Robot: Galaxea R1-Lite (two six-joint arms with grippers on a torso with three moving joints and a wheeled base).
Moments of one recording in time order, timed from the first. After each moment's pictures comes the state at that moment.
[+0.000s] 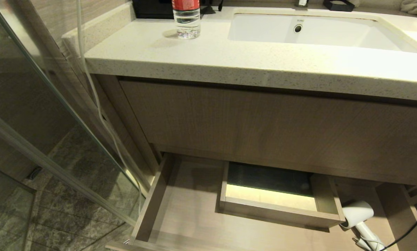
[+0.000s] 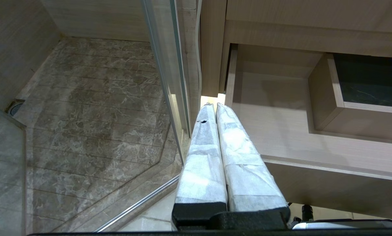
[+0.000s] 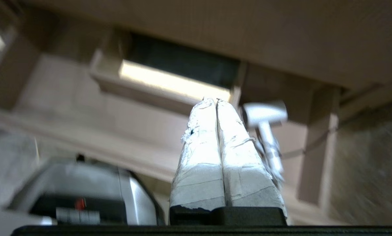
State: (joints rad) left arm 0.00 0.00 0.00 0.00 0.00 0.00; right arm 0.00 0.37 -0.72 0.56 0.06 -0.10
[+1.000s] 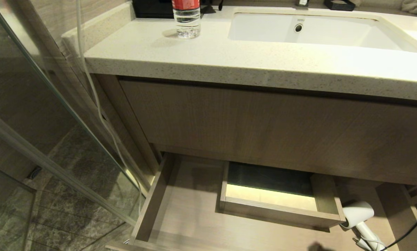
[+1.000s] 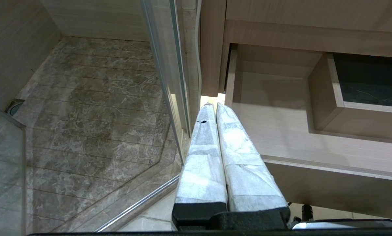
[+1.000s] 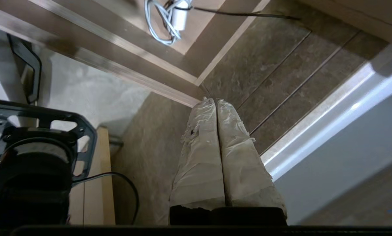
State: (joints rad) left arm 0.00 0.00 0.00 0.00 0.00 0.00; right arm -0.18 1.26 -1.20 0.97 -0.27 -0.71
